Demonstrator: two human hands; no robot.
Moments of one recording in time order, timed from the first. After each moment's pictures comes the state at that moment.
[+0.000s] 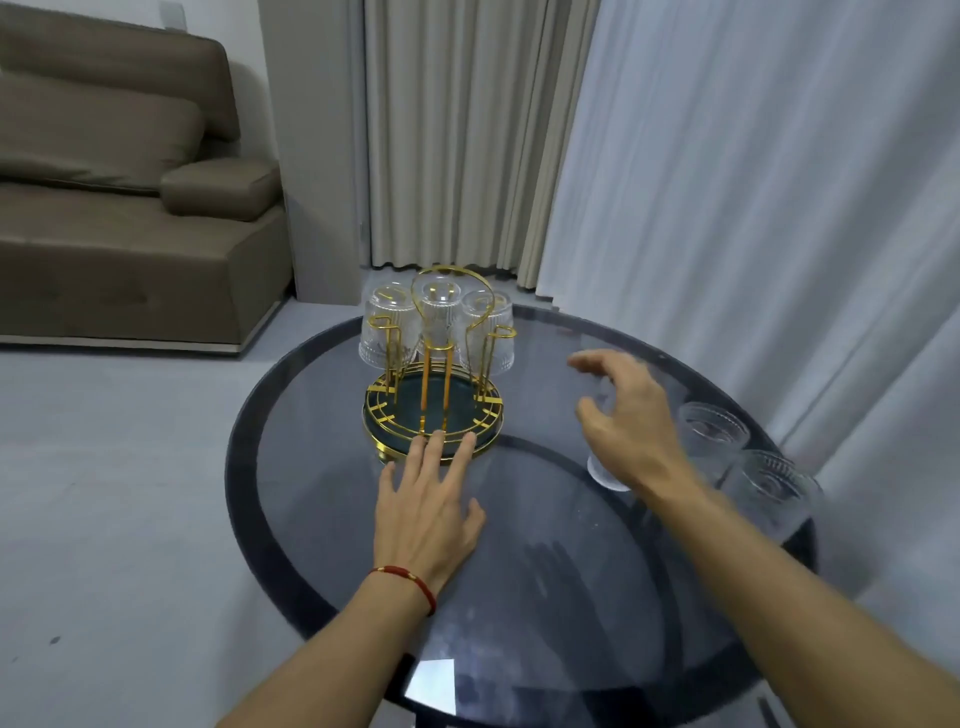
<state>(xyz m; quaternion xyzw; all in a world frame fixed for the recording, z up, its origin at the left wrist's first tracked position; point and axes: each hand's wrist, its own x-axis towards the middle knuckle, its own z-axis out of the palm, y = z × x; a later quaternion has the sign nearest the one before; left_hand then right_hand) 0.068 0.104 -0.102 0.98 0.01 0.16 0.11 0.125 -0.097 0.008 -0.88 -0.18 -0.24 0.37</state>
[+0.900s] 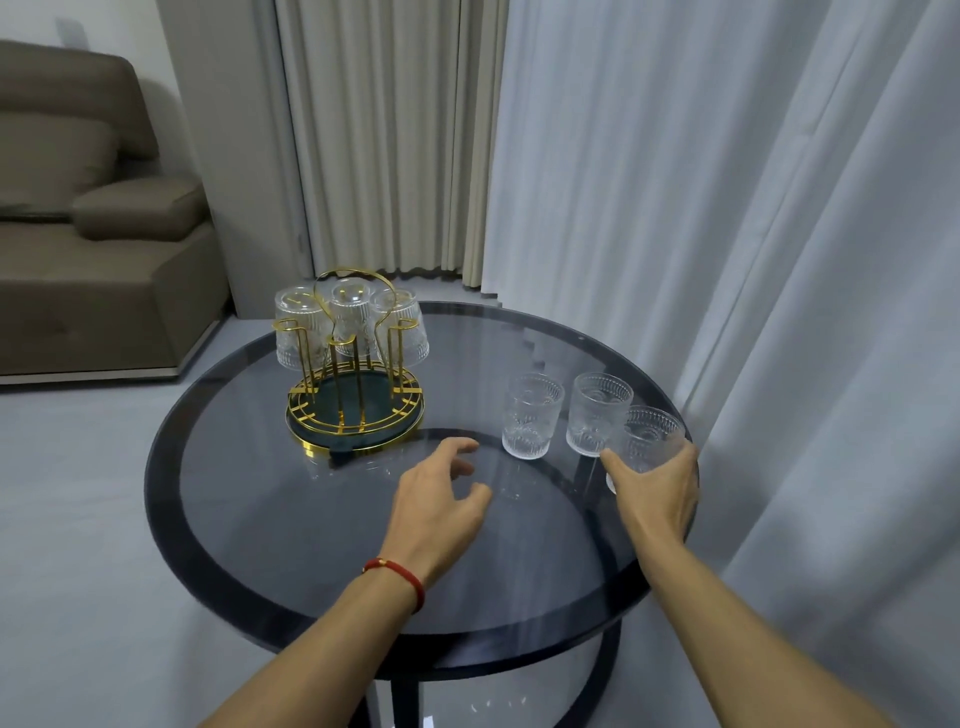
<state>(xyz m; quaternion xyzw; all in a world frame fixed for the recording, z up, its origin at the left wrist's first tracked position) 0.023 0.011 -0.047 0.87 -0.02 0.14 0.47 0.092 -0.225 -0.085 -0.80 0.25 -0.30 0.47</state>
